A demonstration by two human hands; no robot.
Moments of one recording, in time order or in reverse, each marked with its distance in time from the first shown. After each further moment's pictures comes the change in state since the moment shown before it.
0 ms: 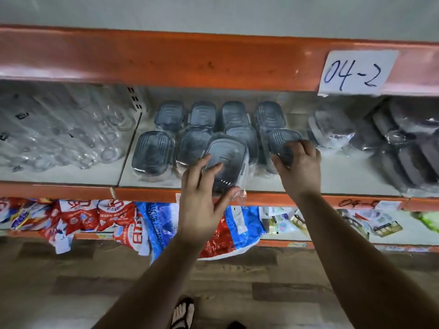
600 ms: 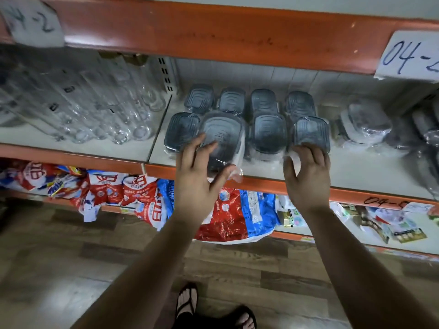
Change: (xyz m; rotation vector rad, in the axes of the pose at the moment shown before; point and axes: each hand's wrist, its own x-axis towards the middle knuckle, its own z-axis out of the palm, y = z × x) left_hand -0.011 -0.019 -0.050 0.090 0.125 -0.046; right_hand -0.052 -0.035 0.010 0.048 0.043 -0.161
